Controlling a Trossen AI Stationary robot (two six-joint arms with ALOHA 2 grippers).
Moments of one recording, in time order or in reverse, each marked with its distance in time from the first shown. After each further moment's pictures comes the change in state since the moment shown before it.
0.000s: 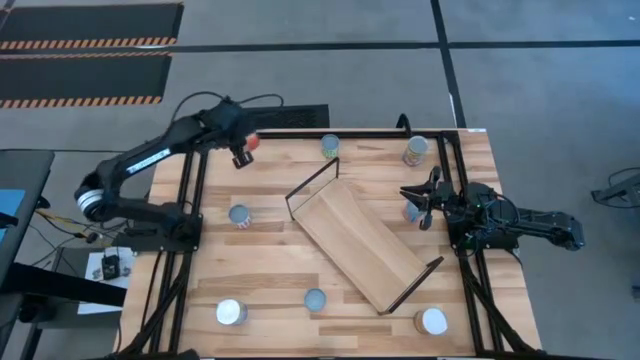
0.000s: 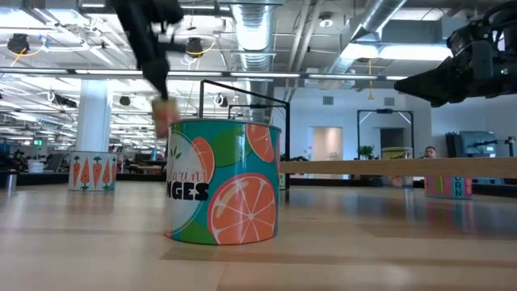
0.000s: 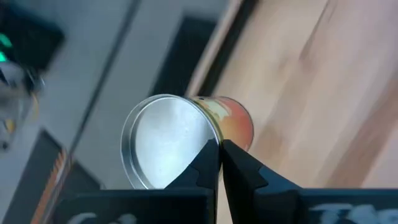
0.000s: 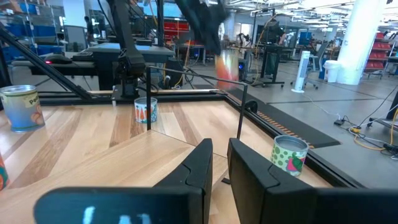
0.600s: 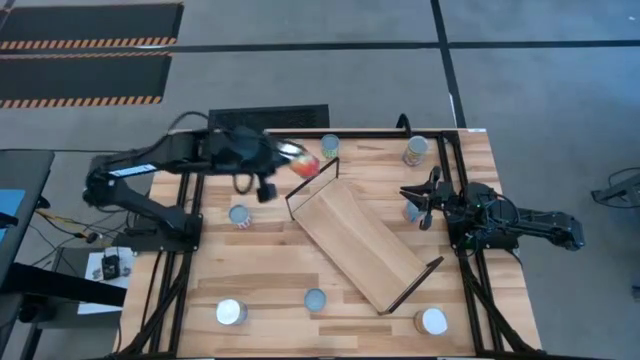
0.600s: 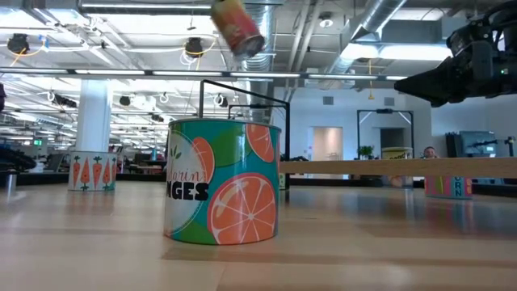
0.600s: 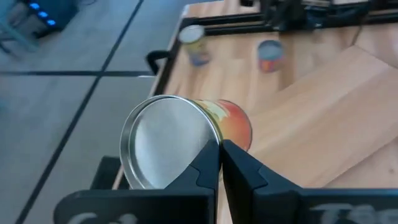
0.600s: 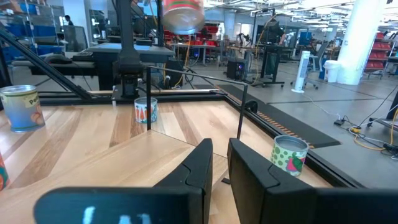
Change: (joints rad) left arm -0.640 0.153 0.472 -0.074 -0.009 -0.279; right arm 0.000 0.000 0.000 0.000 0.000 0.000
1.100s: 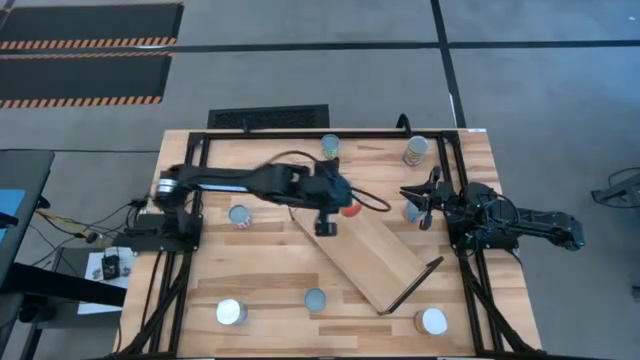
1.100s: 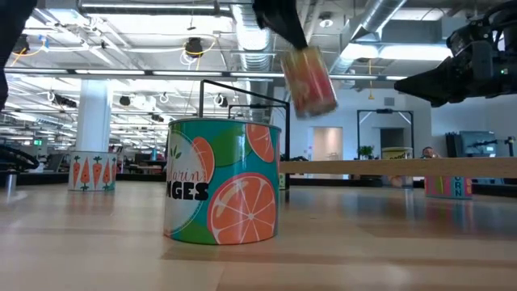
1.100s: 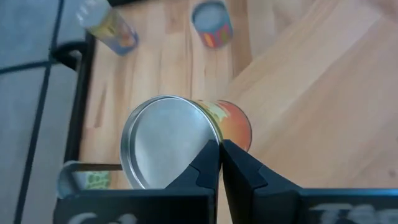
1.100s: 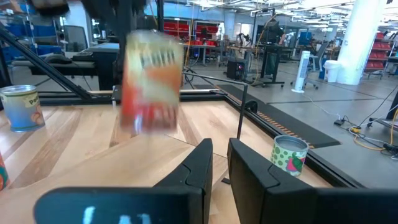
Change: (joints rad) left arm -0.088 0.566 0.314 -0.005 0.016 0.037; right arm 0.000 0.000 0.000 0.000 0.000 0.000
